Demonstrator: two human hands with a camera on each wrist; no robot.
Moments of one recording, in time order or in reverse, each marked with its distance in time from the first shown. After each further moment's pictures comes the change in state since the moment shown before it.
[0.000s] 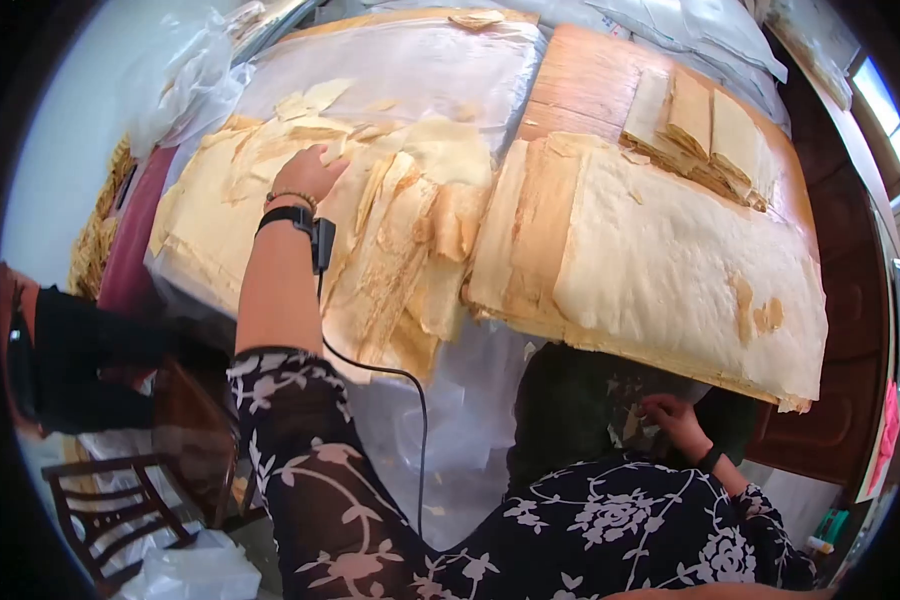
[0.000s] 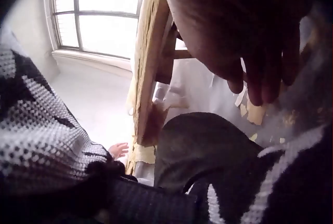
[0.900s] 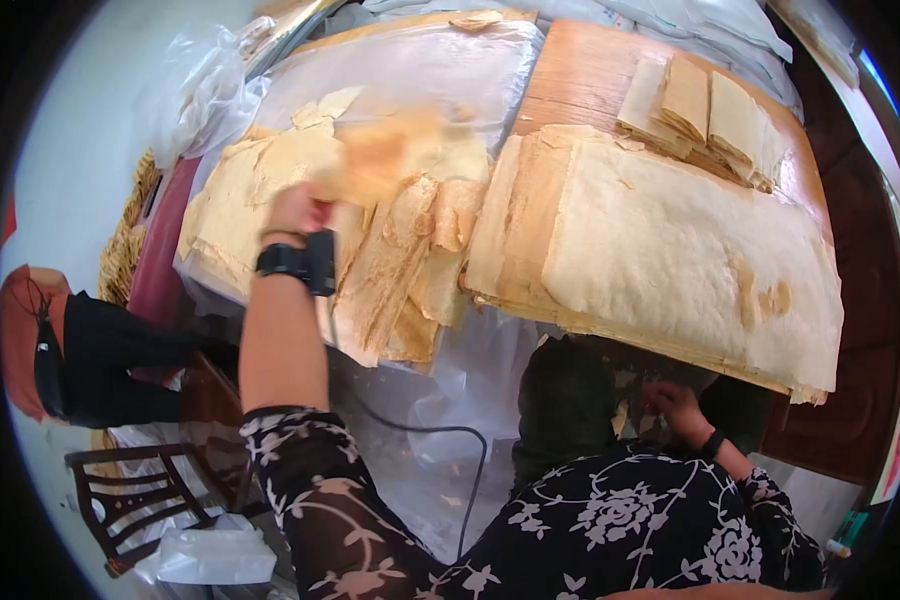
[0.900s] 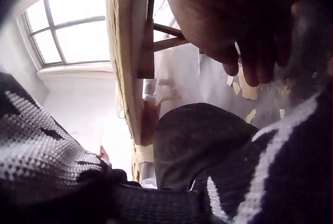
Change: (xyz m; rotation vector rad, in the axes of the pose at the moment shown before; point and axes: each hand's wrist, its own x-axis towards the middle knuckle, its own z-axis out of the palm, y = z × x) left_hand -0.031 -0.049 -0.003 -1.193 -0.236 -0.472; right_hand 0.015 0.020 0.000 0.105 -0.087 0.018
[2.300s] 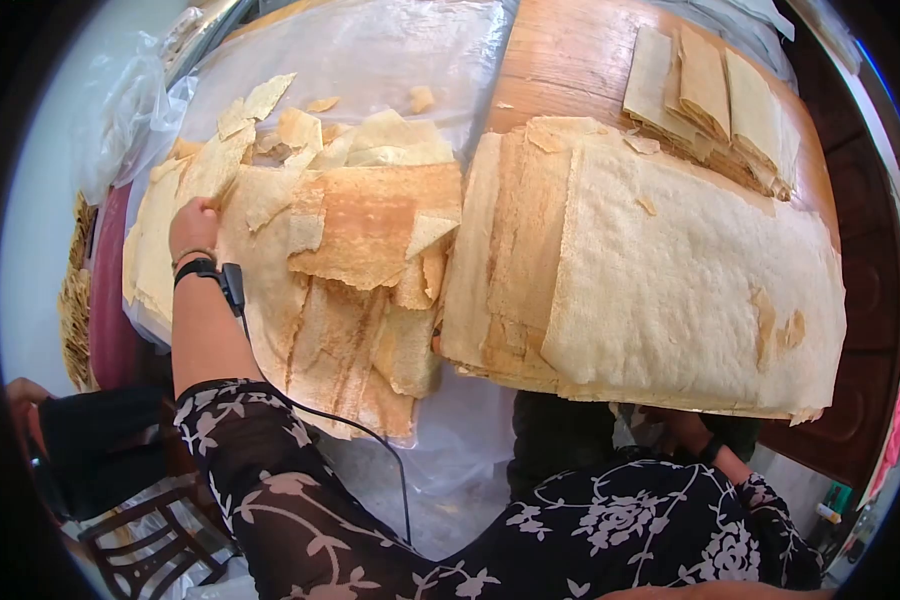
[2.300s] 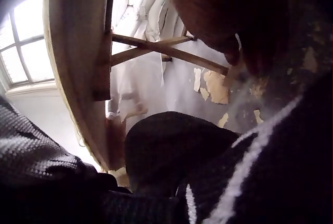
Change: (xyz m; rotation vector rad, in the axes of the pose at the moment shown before) left_hand 0.095 -0.002 -0.076 1.302 0.477 0.381; right_hand 0.023 0.071 -0.043 -0.499 -0.132 -0.084
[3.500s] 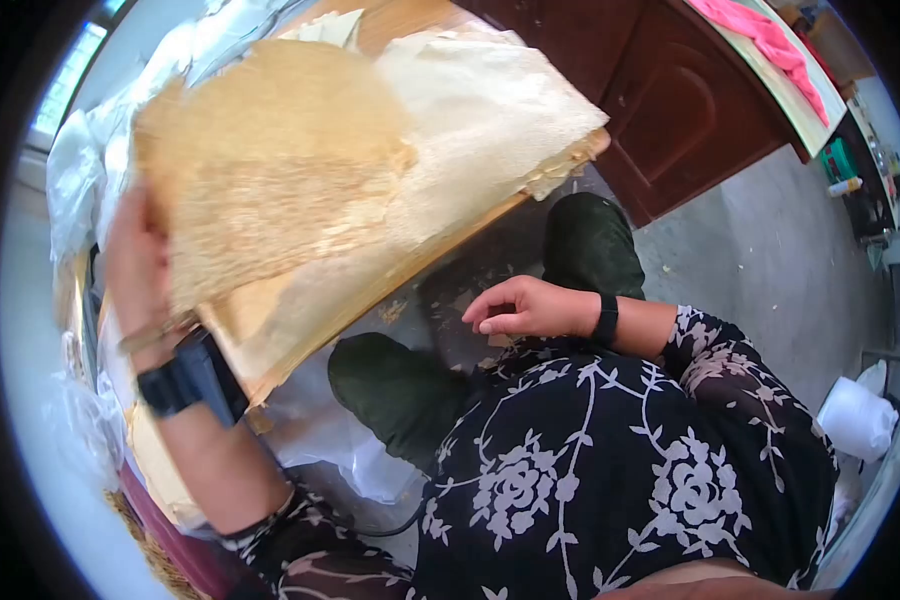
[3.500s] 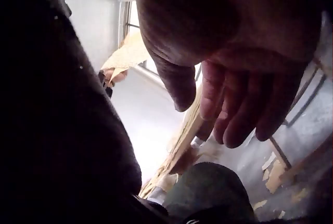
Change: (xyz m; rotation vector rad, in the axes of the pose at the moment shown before) left_hand -0.314 0.559 -0.276 -1.566 -0.579 0.358; right_hand -0.151 -0.060 -0.043 0.647 0.195 -0.262
